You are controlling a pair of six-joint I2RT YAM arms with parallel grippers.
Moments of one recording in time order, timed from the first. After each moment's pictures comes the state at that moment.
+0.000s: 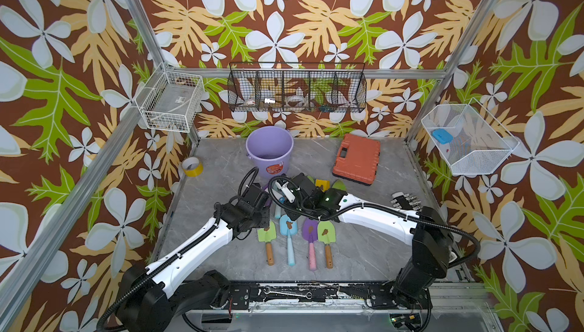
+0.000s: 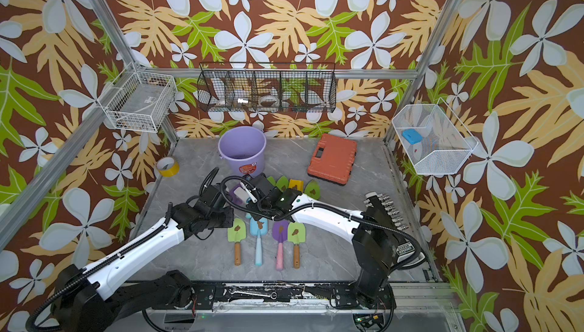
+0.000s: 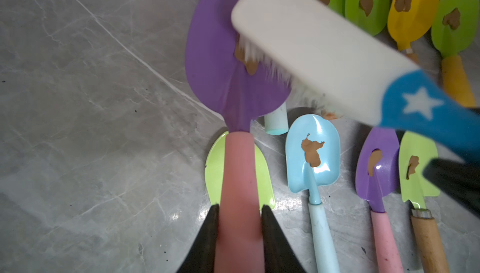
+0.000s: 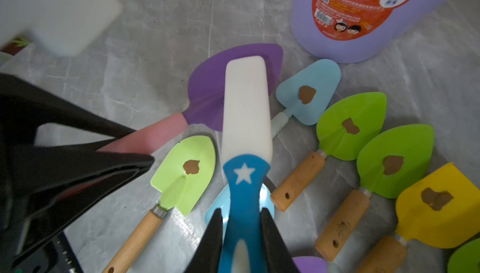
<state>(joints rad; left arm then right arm) -0.58 1.12 0.82 -0.75 -0.16 -0.54 0.96 1.75 1.37 -0.44 0.11 0.19</state>
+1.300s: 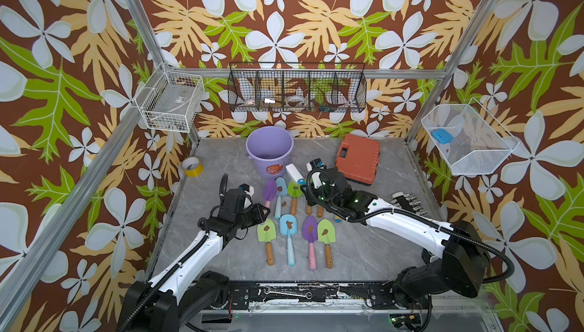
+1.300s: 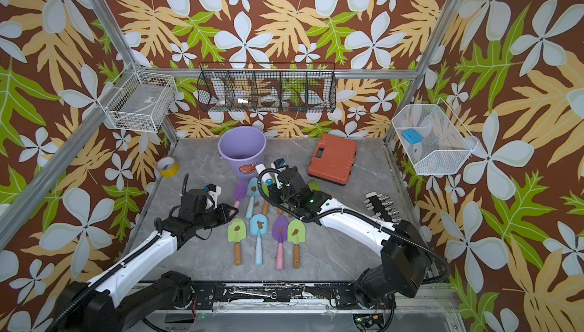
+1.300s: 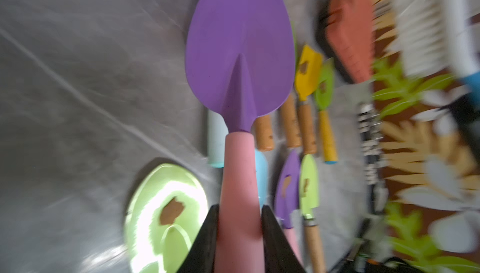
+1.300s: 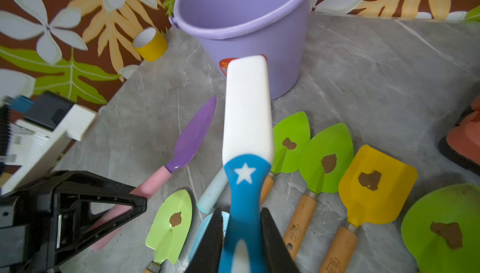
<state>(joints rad) -0.23 1.03 0.43 -0.04 0.50 -0.80 0.76 1.44 1.00 -0.08 0.03 0.44</state>
